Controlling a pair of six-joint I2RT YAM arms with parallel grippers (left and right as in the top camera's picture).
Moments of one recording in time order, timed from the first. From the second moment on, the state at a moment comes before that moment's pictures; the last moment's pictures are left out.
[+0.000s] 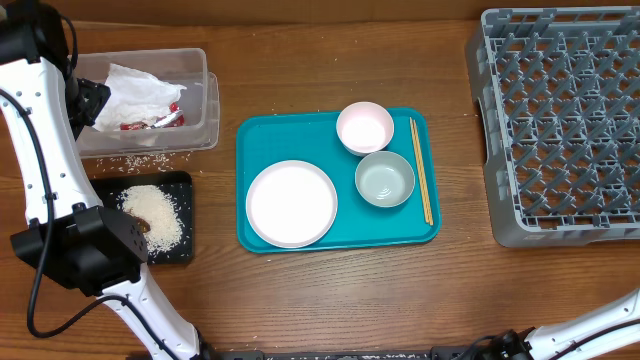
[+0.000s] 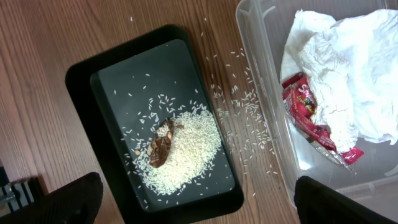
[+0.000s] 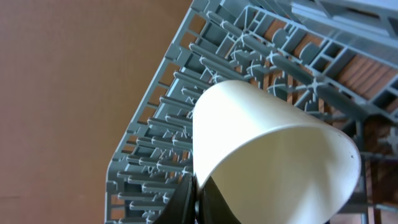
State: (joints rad) left arm 0.34 2.11 2.33 -1.69 -0.29 -0.97; right arm -1.05 2.25 1.86 -0.37 -0.96 0.36
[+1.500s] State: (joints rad) left arm 0.34 2.11 2.33 -1.69 -0.29 -0.97; right arm -0.79 2.04 1.86 -0.42 -0.24 0.34
